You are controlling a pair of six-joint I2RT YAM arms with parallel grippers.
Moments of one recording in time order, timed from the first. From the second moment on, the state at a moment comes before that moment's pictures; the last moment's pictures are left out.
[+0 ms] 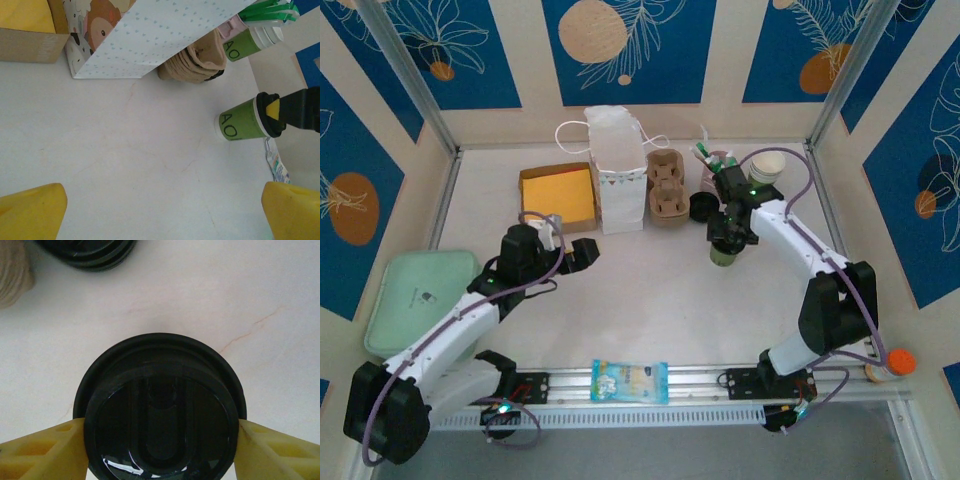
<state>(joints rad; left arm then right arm) -0.42 0.98 0.58 -0.13 0.34 -0.67 0.28 1.54 1.24 -0.98 0.18 0.40</state>
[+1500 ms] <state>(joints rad) -0.39 0.90 0.57 -0.21 0.34 -0.64 0.01 1.54 1.48 -1.10 0.14 0.35</state>
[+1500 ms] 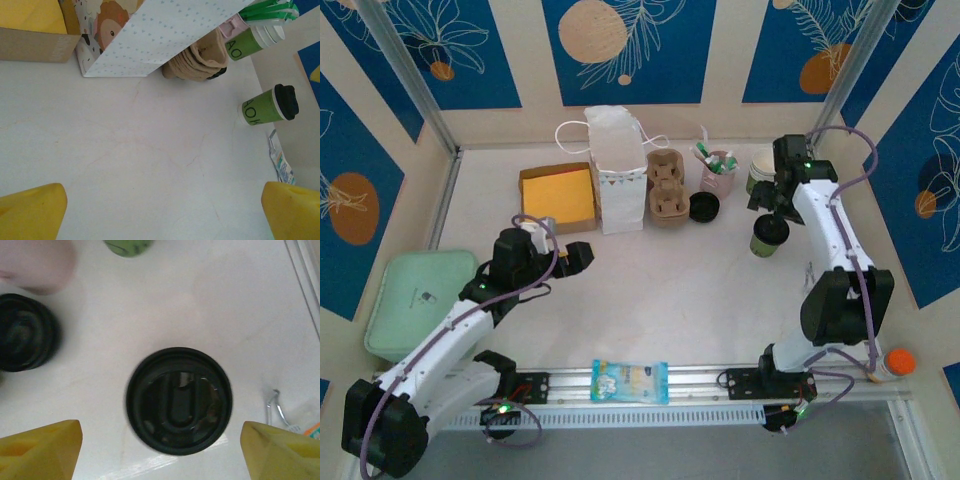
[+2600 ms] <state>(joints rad) -0.36 0.83 0.57 -0.26 0.34 -0.63 0.24 1.97 1.70 -0.91 -0.30 0.45</state>
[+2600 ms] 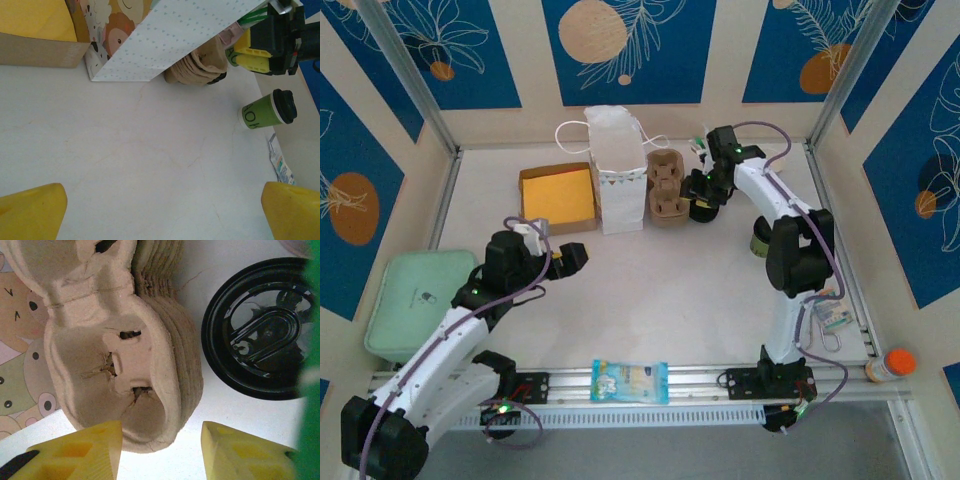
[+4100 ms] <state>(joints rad) -0.33 0.83 0.56 -0.26 0.35 -0.63 0.27 1.98 1.71 -0.89 -0.34 0.48</state>
